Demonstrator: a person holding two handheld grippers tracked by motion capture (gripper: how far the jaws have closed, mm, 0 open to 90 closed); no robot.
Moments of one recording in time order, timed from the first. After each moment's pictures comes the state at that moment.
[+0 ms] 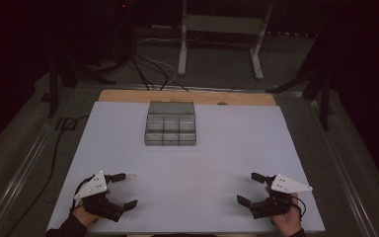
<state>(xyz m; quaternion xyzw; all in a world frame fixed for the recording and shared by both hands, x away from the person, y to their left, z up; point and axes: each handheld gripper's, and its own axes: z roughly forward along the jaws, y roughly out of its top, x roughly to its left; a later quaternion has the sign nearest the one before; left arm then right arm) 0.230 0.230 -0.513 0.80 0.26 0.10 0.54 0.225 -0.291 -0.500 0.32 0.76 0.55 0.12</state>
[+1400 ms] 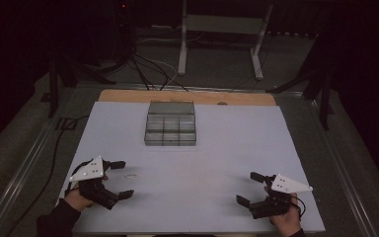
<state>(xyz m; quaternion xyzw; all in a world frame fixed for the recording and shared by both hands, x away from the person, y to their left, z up) 0.262 0.239 -0.478 0.82 0.21 0.08 0.54 0.224 -0.289 -0.497 0.32 0.76 0.56 0.12</state>
